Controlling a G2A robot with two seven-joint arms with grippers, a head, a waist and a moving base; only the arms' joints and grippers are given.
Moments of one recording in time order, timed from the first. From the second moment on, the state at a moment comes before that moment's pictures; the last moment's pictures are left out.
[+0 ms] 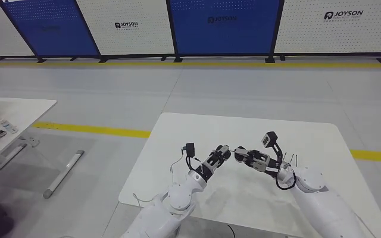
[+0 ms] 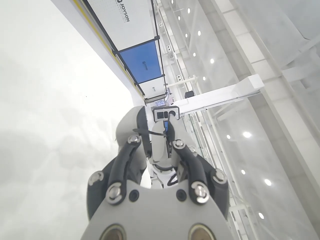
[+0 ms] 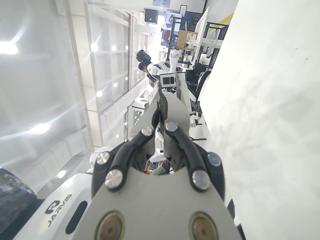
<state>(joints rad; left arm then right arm) 1.37 -1.28 -0.98 -1.53 -0.17 -0.21 0.02 -0.93 -1.19 0.86 -1.03 0.70 -0.31 0.97</state>
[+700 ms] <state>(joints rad) 1.40 -1.28 -1.00 -1.55 -0.16 -0.22 0.00 -0.93 -1.19 0.86 -1.03 0.70 -0.31 0.97</state>
